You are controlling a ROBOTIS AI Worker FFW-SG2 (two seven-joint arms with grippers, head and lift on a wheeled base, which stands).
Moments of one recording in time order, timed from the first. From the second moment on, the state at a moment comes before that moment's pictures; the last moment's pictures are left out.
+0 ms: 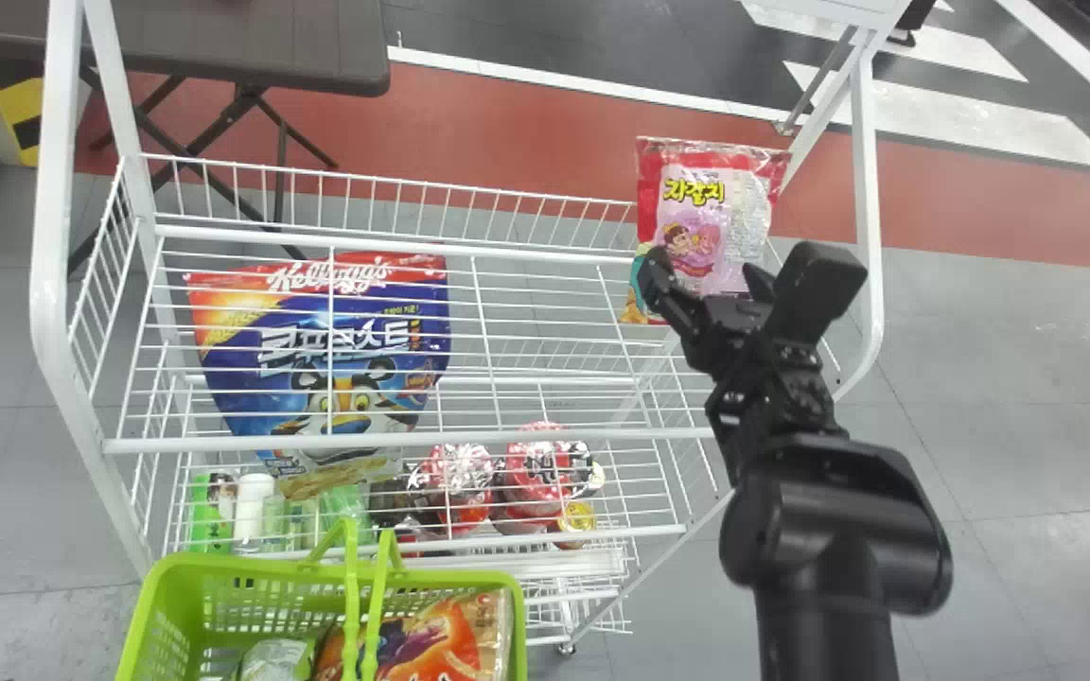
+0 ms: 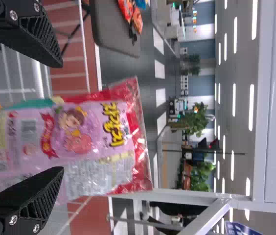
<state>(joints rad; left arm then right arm) 0.67 0.14 -0.07 -1.98 0.51 0.76 -0.89 0.04 0.00 -0.29 -1.76 0.02 0.31 0.08</state>
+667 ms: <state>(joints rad) 0.66 0.13 -0.06 -1.96 0.51 0.77 -0.88 -0.22 -0.06 -0.37 -1.45 0.14 0.46 0.24</state>
